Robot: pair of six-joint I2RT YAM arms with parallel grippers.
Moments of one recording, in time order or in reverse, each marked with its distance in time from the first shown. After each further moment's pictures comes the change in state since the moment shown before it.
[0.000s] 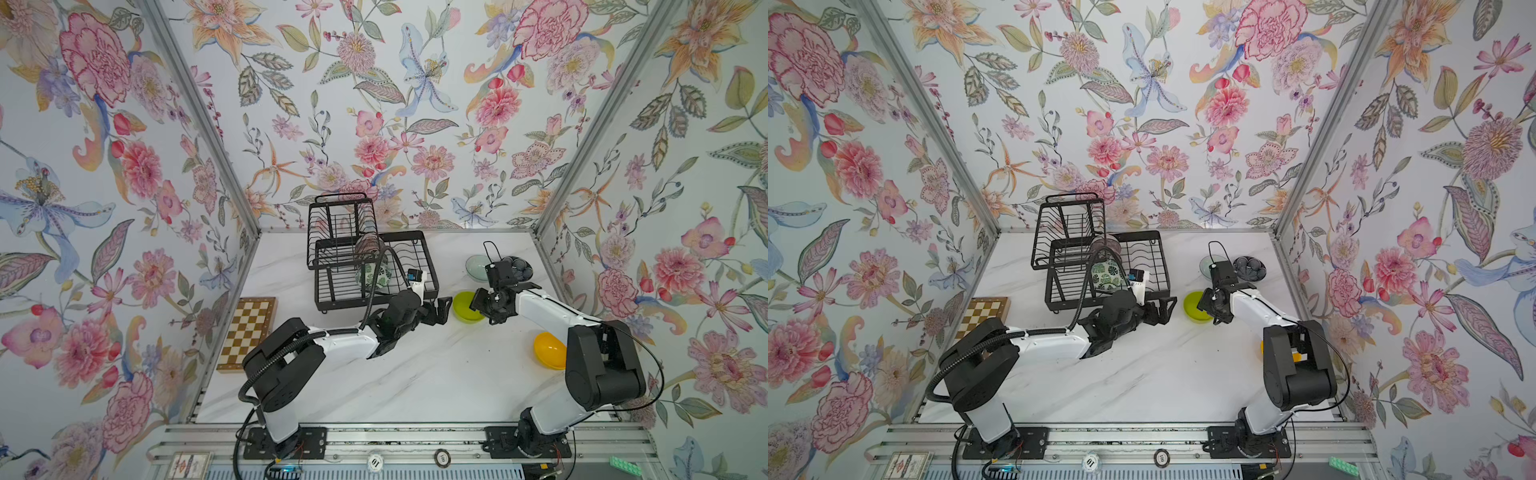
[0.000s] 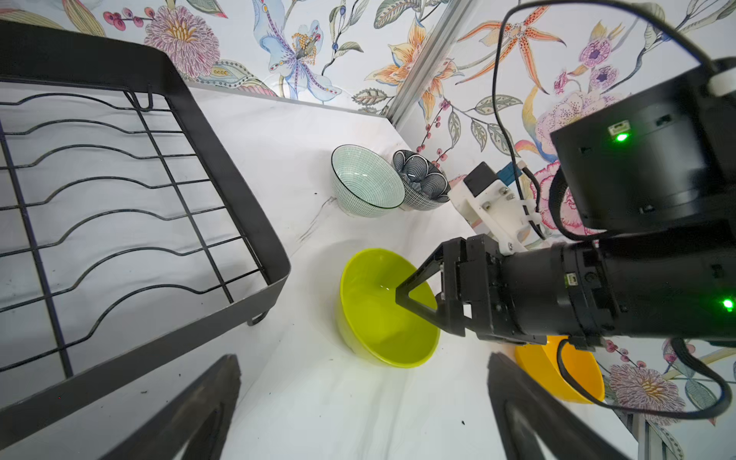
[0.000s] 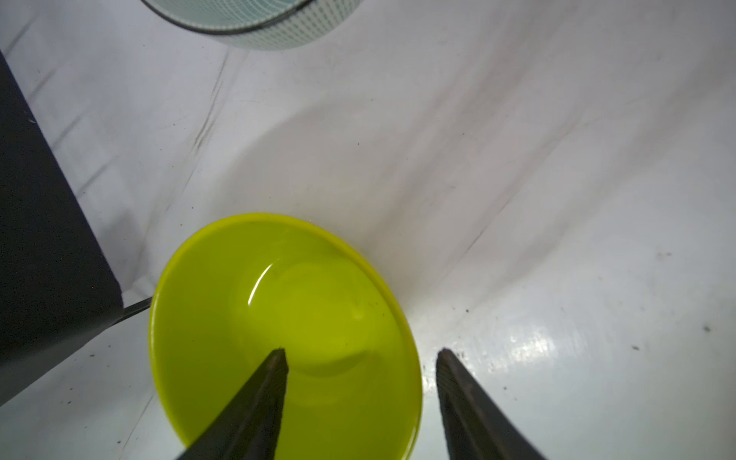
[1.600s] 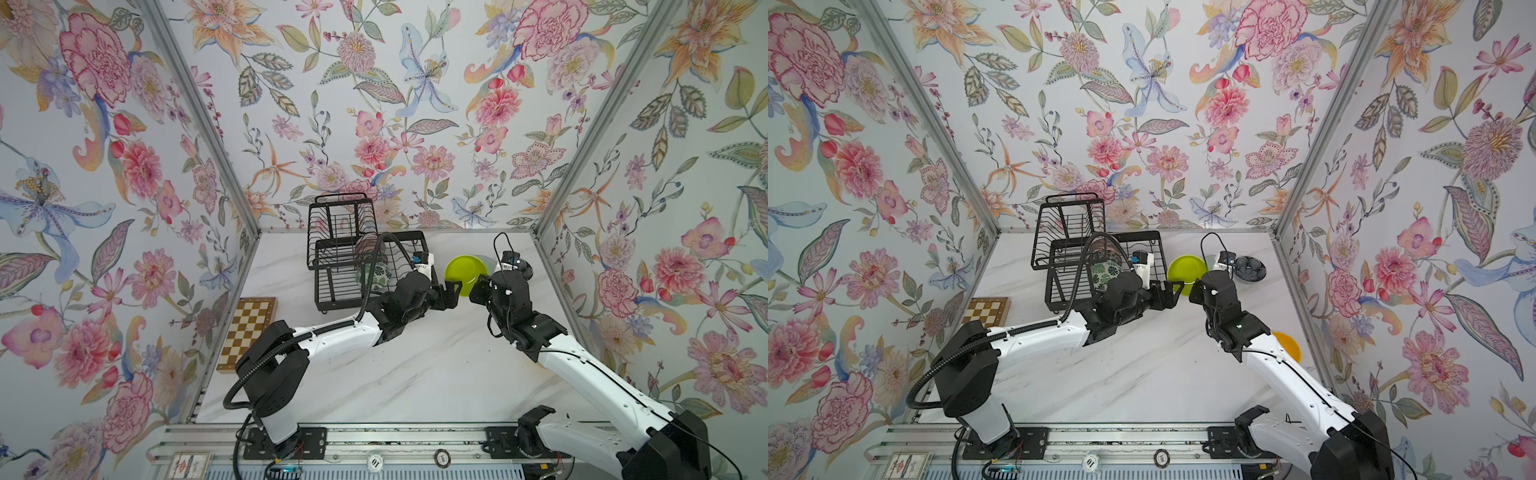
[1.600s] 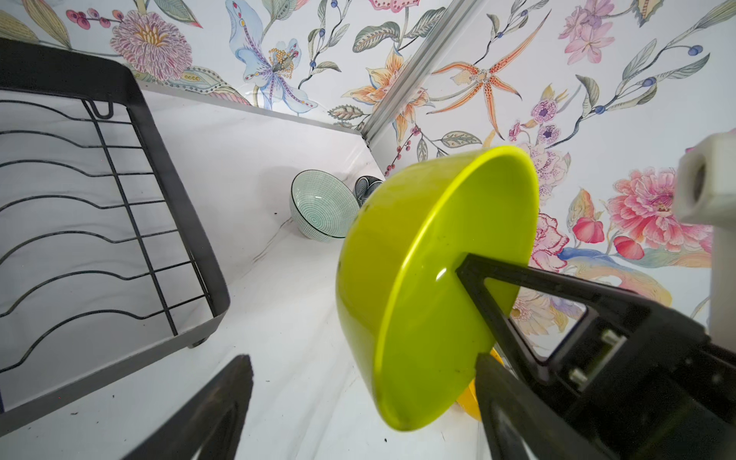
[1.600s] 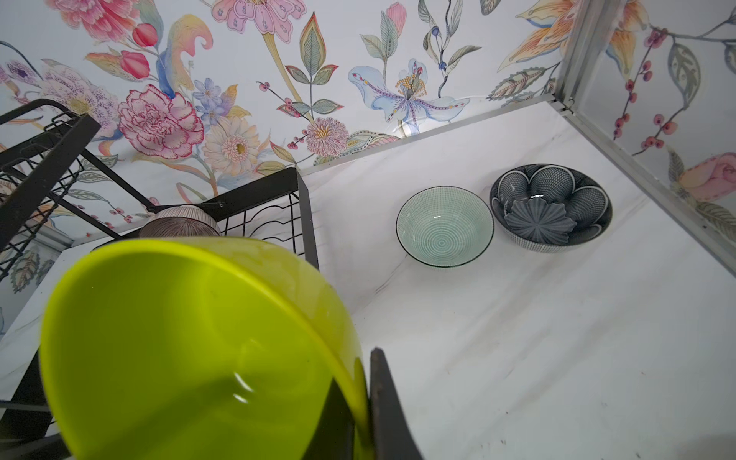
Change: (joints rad) left arm -0.002 -0.047 0.216 -0.253 0.026 -0.156; right arm 0.317 -0.518 -0.157 0.335 0.406 -0.152
